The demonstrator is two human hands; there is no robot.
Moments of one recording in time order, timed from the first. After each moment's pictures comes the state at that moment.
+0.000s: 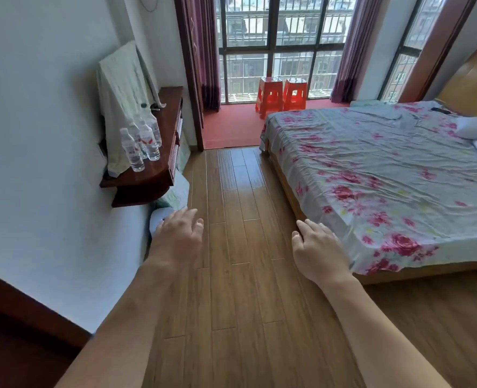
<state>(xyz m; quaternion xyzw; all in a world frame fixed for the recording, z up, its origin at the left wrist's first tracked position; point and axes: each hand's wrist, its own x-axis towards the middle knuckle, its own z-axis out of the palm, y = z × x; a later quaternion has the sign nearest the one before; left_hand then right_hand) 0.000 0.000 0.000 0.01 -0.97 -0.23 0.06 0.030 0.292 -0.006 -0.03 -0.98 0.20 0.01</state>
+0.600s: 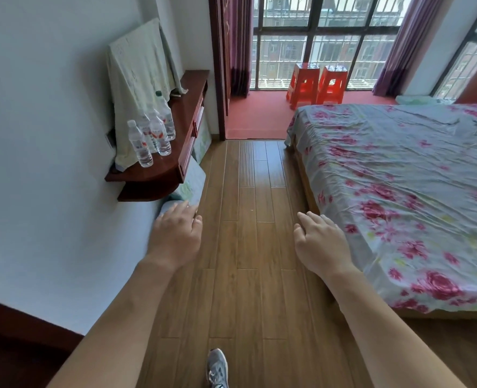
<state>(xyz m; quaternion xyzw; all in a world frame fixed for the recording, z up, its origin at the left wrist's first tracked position) -0.120 0.020 -0.004 0.06 -0.98 -0.17 0.07 -0.137 0.311 0.003 0.06 -0.98 0.17 0.00</state>
